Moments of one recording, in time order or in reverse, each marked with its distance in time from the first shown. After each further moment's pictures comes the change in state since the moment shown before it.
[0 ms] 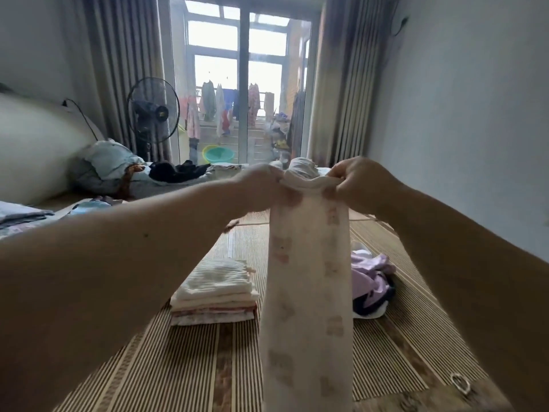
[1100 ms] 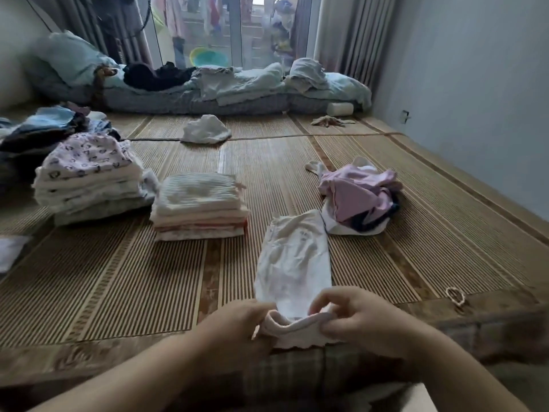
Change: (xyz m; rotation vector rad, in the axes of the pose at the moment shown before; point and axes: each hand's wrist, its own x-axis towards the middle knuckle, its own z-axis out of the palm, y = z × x) left_hand -0.143 -0.213 0.163 0.181 -0.465 0.115; right_hand -0.176 0.164 0.148 0.503 -0.840 0.265
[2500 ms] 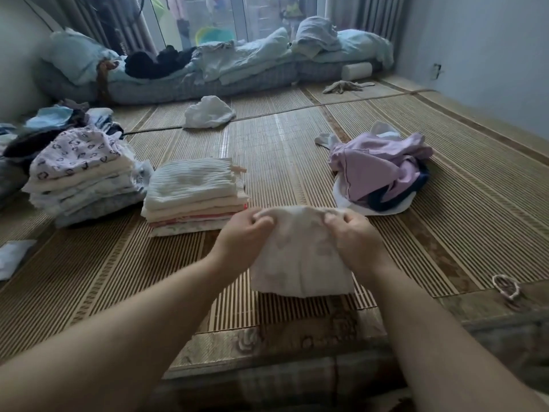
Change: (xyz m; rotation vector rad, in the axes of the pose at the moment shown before) left_hand 0.108 -0.015 -0.034 -0.462 0.469 -0.296; right_hand 0.097 0.018 -0.039 0.333 0.652 -0.082
